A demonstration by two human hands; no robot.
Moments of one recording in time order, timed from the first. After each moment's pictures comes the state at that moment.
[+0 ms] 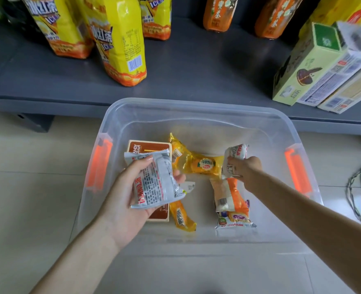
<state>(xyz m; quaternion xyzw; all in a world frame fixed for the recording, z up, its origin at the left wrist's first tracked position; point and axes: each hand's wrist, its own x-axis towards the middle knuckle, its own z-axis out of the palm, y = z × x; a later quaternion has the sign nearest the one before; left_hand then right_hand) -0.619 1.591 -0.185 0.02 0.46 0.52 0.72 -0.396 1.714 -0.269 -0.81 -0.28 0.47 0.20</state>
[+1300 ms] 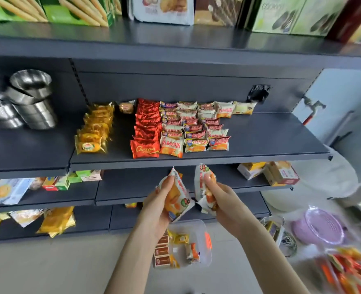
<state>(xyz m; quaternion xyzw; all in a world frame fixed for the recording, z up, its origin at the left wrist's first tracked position) -0.619 1.573 0.664 0.12 0.50 0.49 0.70 -0.464 1.587 0.681 -0.54 -0.29 0.70 0.36</state>
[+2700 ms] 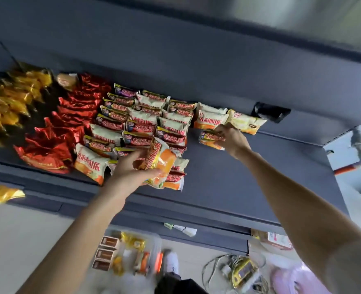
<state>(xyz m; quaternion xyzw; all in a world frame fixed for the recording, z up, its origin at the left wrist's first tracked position) -0.449 1.876 0.600 0.30 0.70 0.43 0.49 -0.225 2.096 0.542 -0.55 -0.82 0.19 0.05</state>
